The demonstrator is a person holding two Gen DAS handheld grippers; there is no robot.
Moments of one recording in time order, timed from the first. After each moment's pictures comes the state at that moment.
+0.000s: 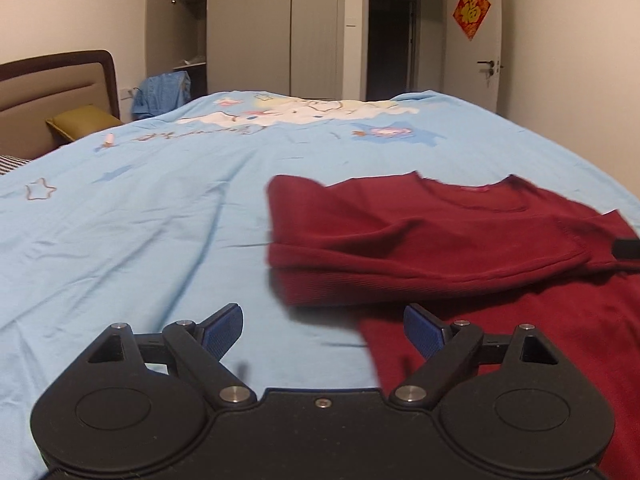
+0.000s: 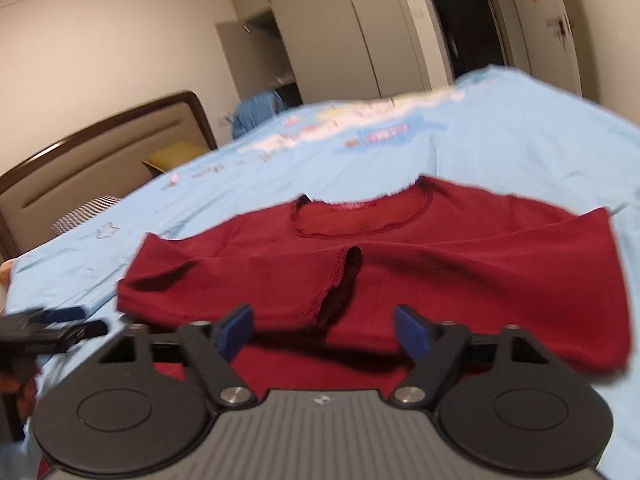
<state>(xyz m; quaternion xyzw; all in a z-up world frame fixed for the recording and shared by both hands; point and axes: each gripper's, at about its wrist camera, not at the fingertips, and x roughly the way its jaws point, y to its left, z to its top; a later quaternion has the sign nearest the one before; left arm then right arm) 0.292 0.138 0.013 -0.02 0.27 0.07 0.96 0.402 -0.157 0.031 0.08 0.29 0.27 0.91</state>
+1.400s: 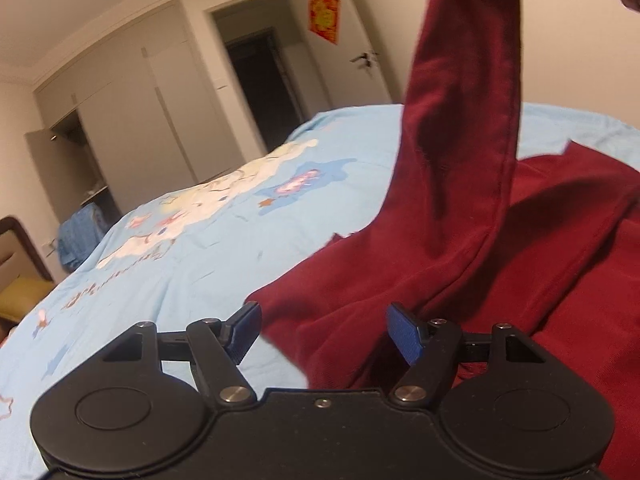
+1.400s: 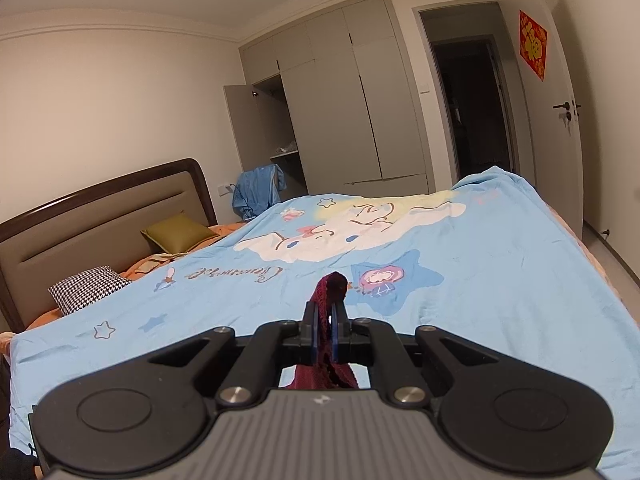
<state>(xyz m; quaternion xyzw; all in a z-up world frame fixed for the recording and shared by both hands) 0.393 0.081 0.035 0.21 0.21 -0.07 0.95 0.475 -0.179 0.215 0.07 0.18 0.27 0.94</state>
